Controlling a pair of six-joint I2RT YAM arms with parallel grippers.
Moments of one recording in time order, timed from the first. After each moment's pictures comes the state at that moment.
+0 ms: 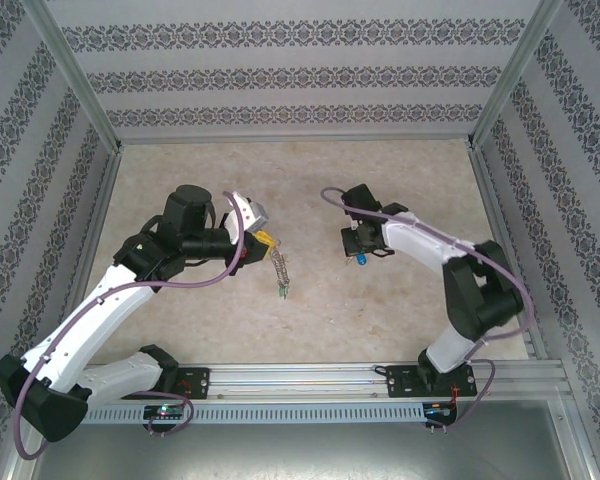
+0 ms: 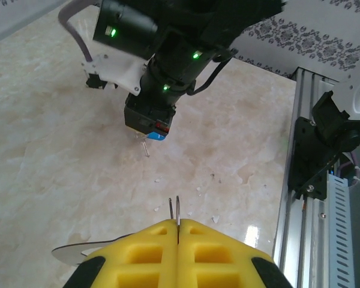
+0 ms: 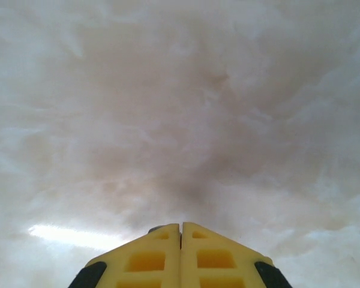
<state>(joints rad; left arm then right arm) -0.52 1.06 1.09 -0.61 0.61 0.19 0.47 1.60 1.07 -0.63 0.10 0.24</state>
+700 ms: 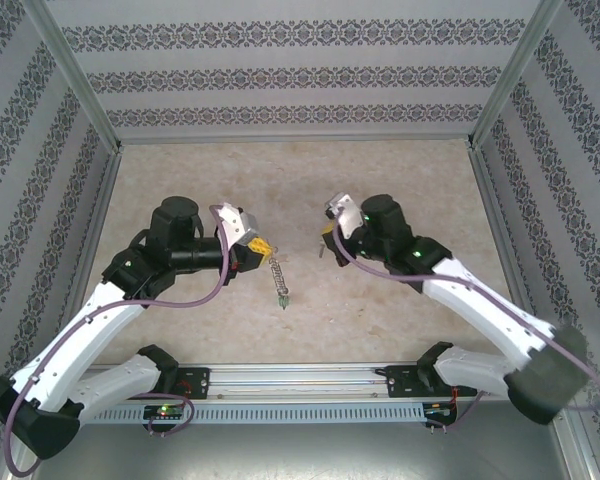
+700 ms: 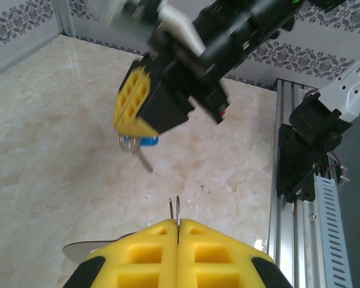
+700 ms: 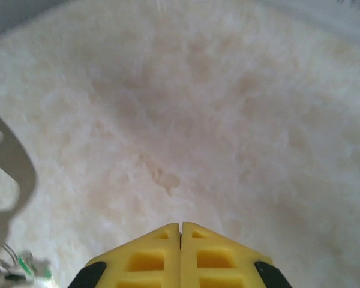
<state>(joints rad) -0.52 0.93 1.00 -0.54 0.65 0.22 0.62 1.20 0.93 -0.38 -0.21 -0.04</state>
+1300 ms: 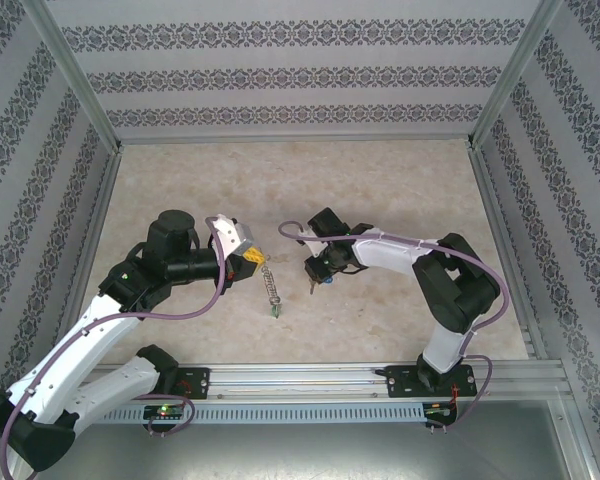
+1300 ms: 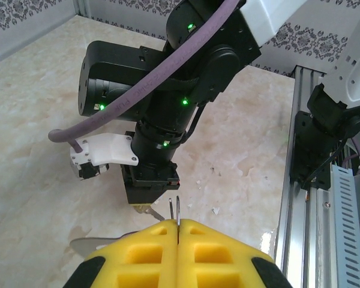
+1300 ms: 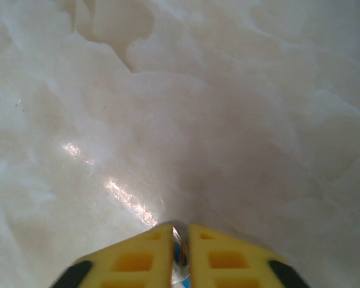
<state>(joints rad) -0.52 0.86 0.91 -0.55 0.59 0.21 0.67 1.76 1.03 -0.46 -0.19 0.08</state>
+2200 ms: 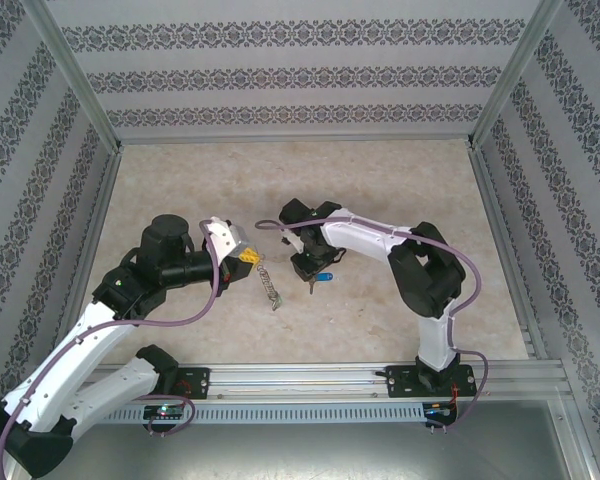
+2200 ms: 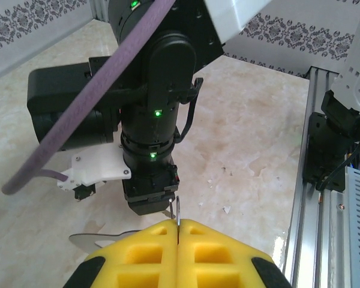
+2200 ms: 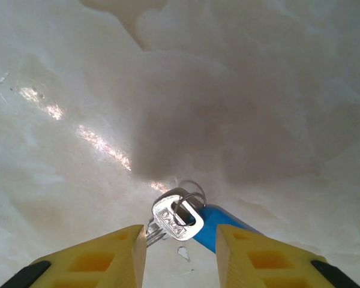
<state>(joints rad) -0.52 0.81 0.90 -0.56 0.54 0.21 0.75 1.96 1.42 -0.95 -0.05 0.08</state>
